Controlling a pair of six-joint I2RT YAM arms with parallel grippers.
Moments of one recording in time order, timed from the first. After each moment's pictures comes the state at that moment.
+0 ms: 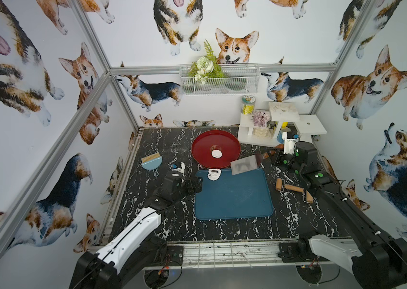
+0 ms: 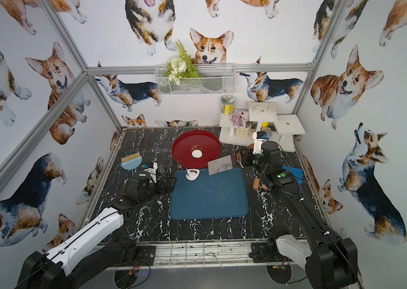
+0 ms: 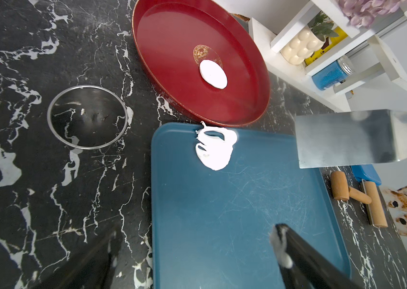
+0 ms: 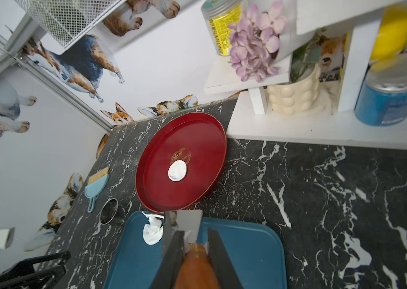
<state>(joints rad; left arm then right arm) -0.40 0.96 0.51 -0.17 0.06 -0.57 0.15 1.05 0.82 -0.13 -0.23 0.49</state>
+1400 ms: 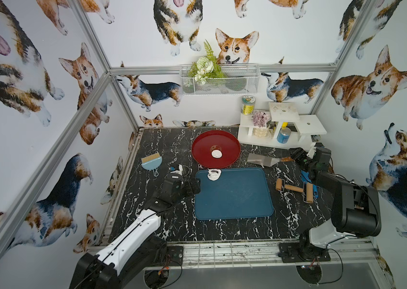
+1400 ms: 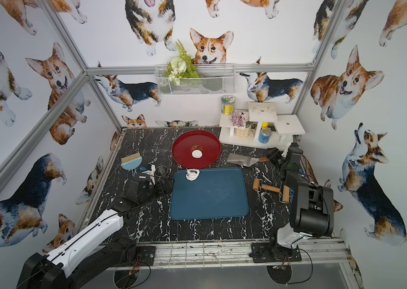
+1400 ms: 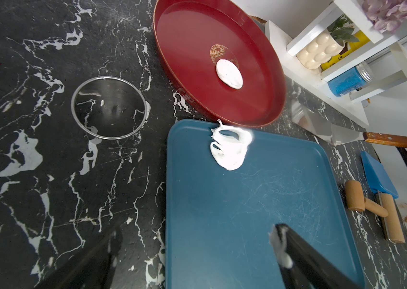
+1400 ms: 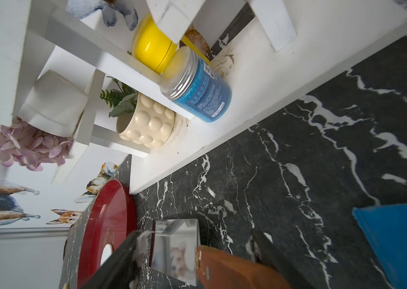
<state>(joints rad) -0.39 0.95 0.47 -0.17 0.00 -0.60 -0.33 1.52 0.74 0.28 -0.37 0.67</state>
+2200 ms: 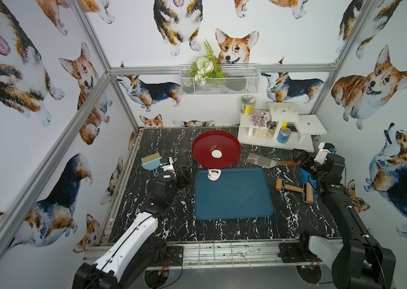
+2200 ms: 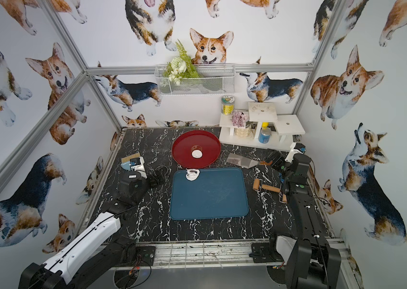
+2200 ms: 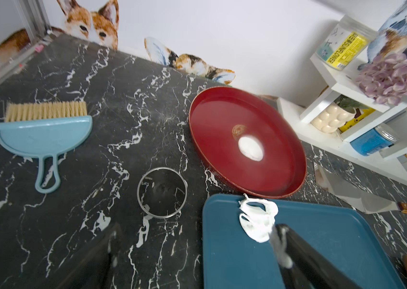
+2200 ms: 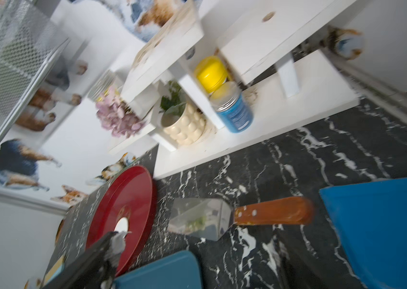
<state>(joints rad) -0.31 0.85 0.43 0.05 -0.20 -0.40 -0.24 0.99 0.61 0.02 -0.38 0.54</state>
